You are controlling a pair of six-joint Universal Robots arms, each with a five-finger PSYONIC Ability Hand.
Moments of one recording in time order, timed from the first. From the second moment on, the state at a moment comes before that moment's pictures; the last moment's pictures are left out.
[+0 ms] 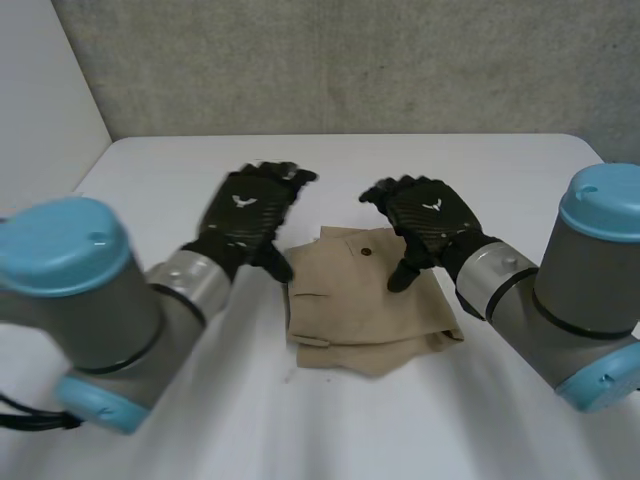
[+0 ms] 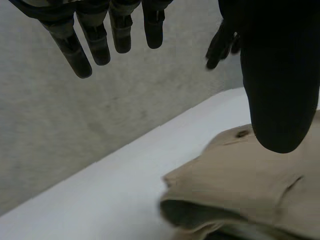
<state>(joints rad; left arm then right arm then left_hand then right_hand) 4.15 -1.92 -1.61 3.48 -1.46 3.25 2.03 -1.18 1.53 -0.17 1.29 2.99 0.20 0.20 0.21 0.20 0.05 0.20 0.22 0.21 0.23 0.06</state>
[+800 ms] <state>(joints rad) 4.11 -1.78 -1.34 3.12 -1.65 3.17 1.99 -1.34 1.33 0.01 1.61 3.02 0.17 0.17 0.18 0.20 0.04 0.15 0.20 0.21 0.23 0.05</state>
